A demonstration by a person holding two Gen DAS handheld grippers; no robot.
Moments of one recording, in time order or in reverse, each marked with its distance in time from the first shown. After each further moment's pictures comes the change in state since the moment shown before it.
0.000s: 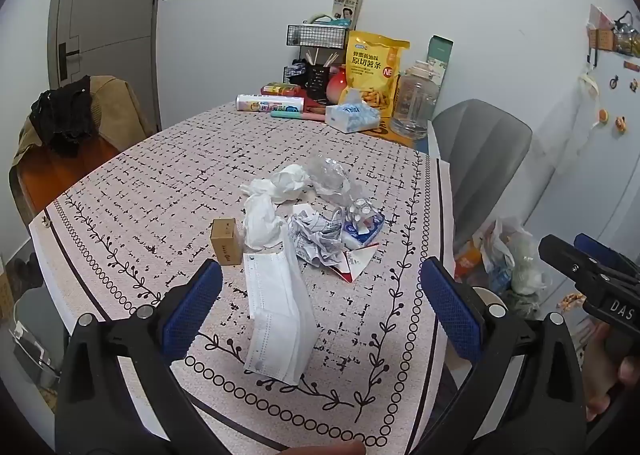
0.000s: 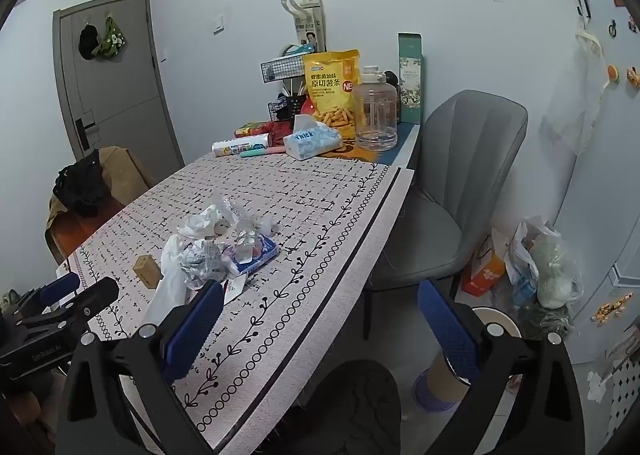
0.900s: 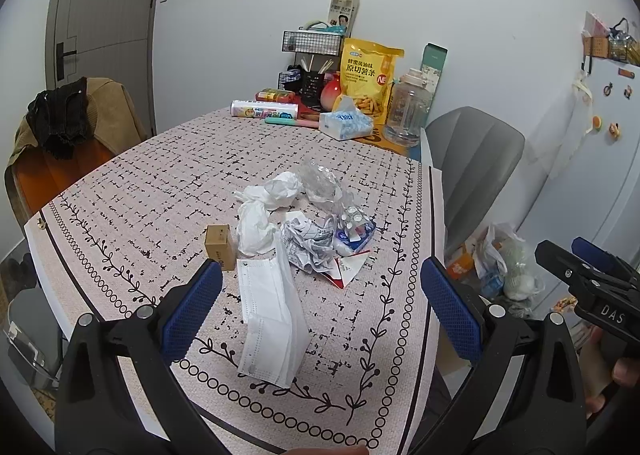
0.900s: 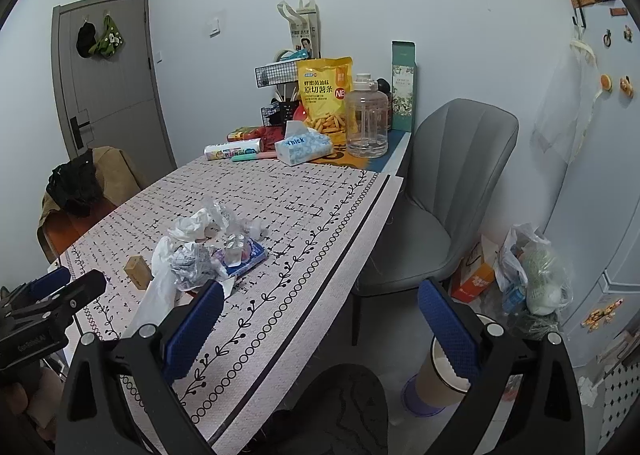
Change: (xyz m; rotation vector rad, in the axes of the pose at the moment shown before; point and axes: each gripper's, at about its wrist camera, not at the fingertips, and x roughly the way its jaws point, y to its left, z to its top) left arm -0.004 -0.001 0.003 -0.010 -0.021 -0.027; right arm -0.008 -0.003 -0.001 -0.028 -0.035 -0.041
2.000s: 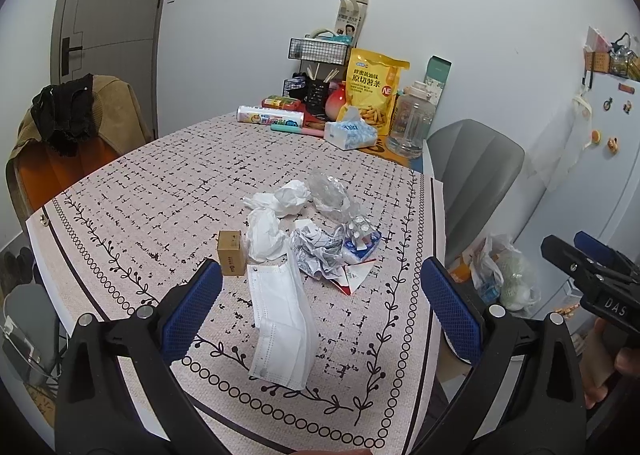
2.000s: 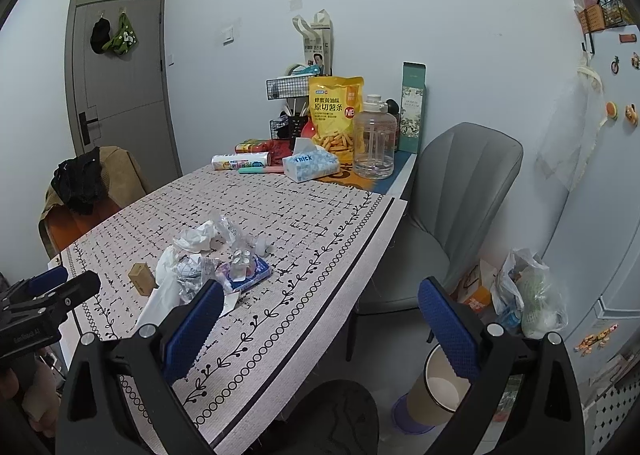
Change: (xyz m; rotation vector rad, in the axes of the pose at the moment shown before) left arm -0.010 0.018 0.001 -0.030 -0.029 -0.013; right arm -0.011 0.008 0.012 -0.055 -0.046 0.011
